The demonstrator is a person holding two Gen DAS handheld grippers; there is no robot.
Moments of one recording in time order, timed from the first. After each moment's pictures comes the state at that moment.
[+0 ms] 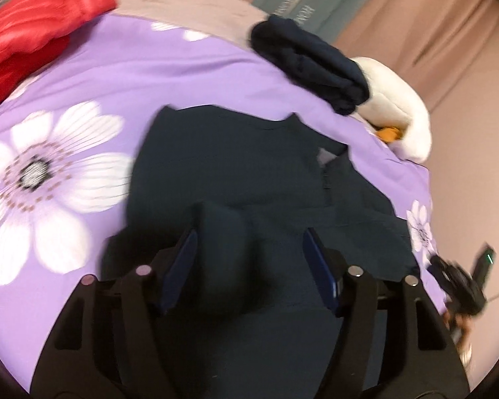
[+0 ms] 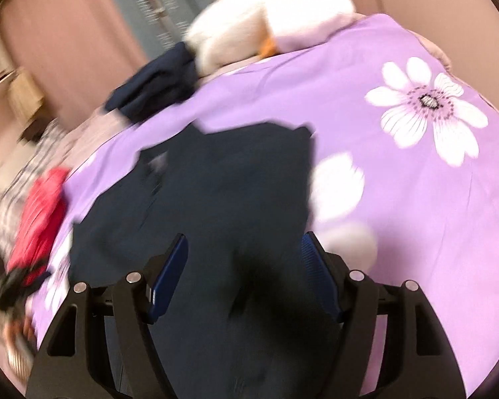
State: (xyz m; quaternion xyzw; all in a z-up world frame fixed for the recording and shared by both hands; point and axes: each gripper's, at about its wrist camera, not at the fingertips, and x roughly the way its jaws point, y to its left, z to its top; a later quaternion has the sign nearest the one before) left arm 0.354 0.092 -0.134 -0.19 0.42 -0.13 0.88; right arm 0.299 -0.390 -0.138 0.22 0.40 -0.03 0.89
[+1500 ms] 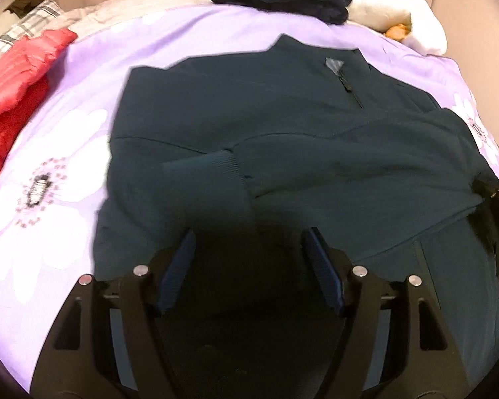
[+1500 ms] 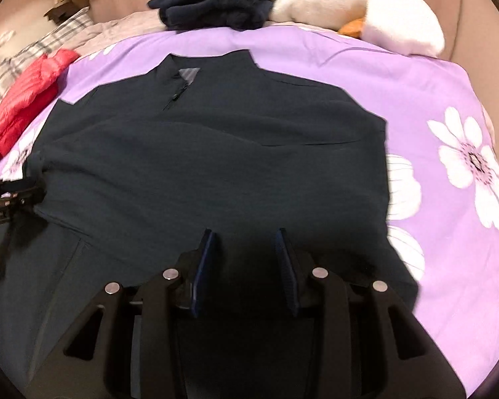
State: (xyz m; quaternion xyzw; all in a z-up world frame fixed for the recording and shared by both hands) left arm 0.338 0.034 -0.192 0.03 0.46 -0.10 0.88; right arm 0.268 -0.310 -0.169 0.00 0.44 0.05 0.89
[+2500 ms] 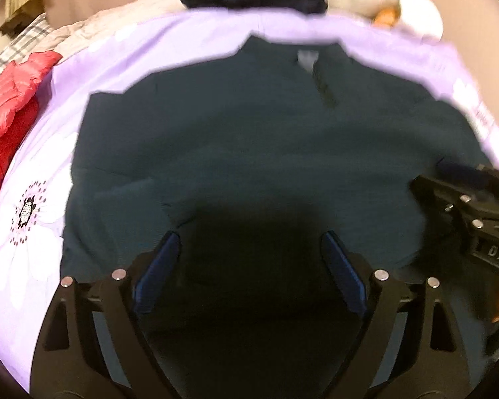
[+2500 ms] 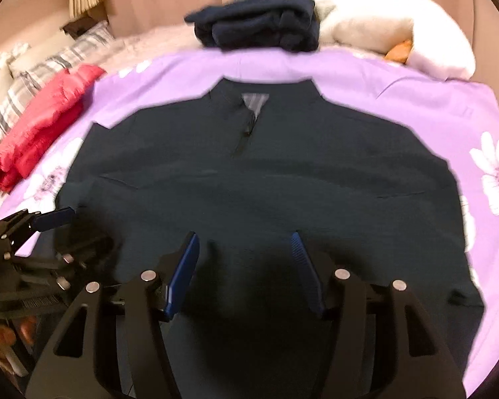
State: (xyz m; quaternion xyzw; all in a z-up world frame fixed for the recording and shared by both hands) left arm 0.346 -0.028 -0.203 0.07 0.47 -0.09 0.88; right arm 0.315 -0.209 -0.184 0.00 0.45 0.08 0.89
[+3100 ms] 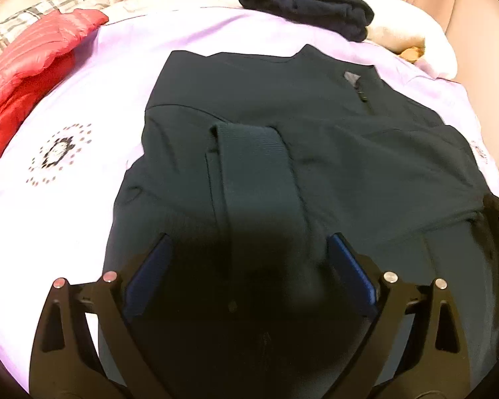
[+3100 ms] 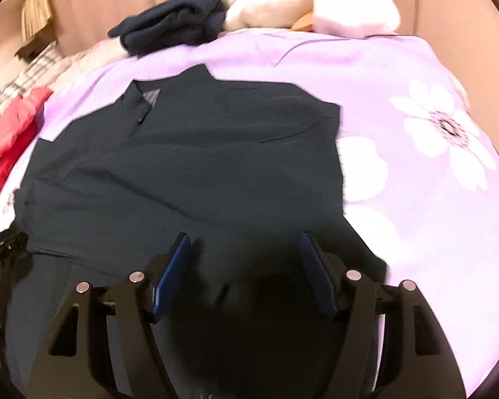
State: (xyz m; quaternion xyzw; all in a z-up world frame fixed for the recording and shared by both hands) left arm 0.298 0.061 -0.190 -0.02 0.45 -0.07 0.89; right arm 0.238 -0.318 -0.161 0.06 0.43 0.01 0.90
